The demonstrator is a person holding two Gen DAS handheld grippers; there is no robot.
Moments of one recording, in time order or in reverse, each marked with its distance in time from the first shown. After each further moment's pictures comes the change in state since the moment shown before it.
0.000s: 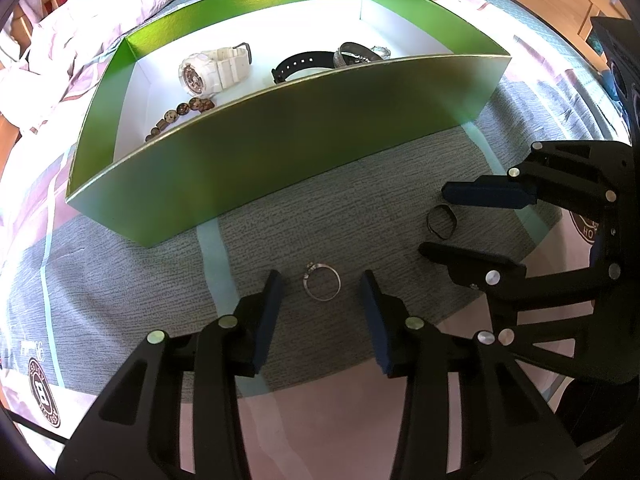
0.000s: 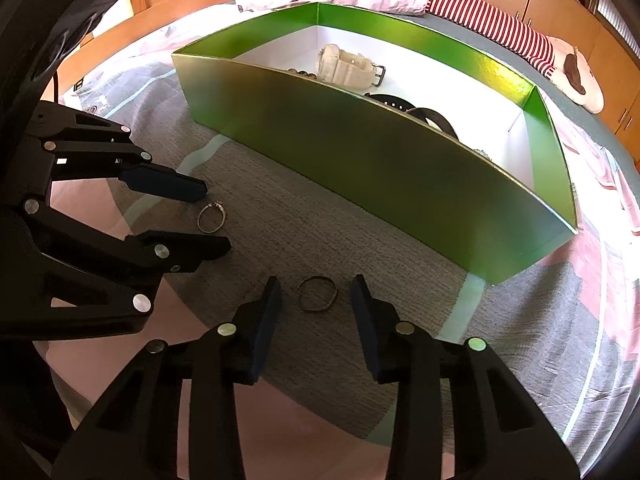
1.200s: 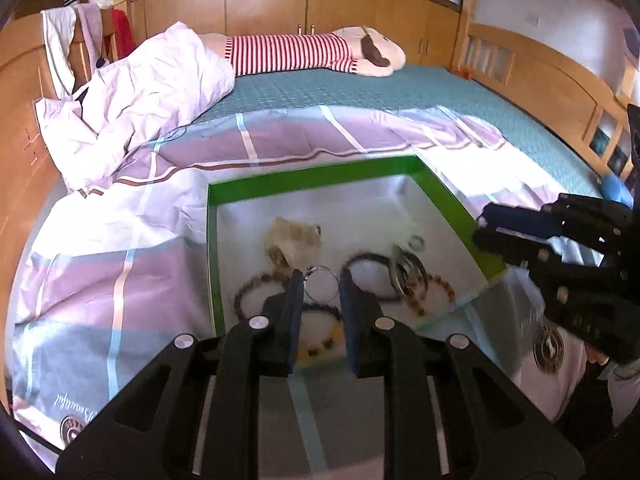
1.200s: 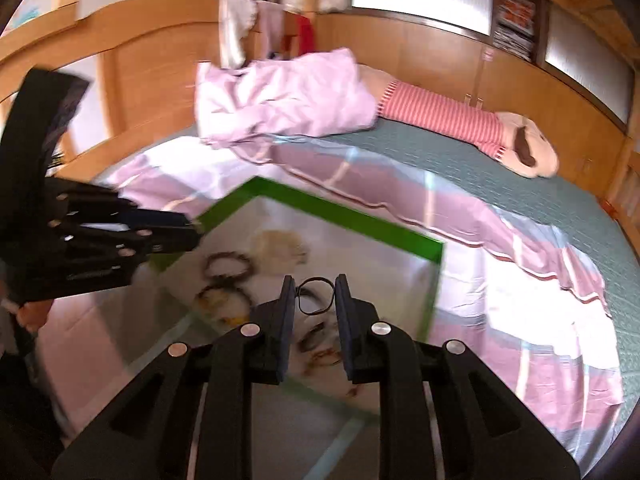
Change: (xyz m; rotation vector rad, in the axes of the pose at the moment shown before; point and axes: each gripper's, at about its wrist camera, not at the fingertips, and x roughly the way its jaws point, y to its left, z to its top) left arm -0.095 0.060 0.072 -0.150 -0.369 0.017; right arm -0.096 -0.053 0.079 0.059 -0.348 -0.105
